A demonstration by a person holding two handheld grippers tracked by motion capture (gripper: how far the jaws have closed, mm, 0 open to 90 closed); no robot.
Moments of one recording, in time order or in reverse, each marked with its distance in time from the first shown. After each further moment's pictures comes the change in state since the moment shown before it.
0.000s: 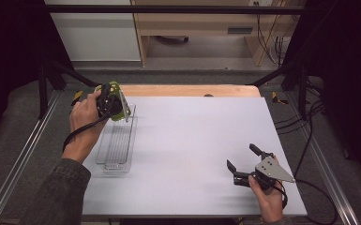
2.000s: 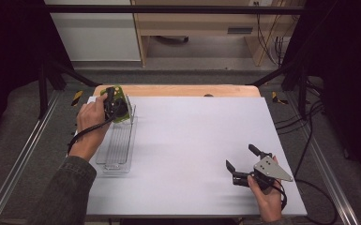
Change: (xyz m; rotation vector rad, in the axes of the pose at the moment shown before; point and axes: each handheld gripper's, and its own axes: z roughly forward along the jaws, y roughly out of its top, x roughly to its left) left arm -0.030 0.001 0.021 0.032 -0.005 0.069; right arm 0.000 -0.003 0.003 0.020 -0.002 0.007
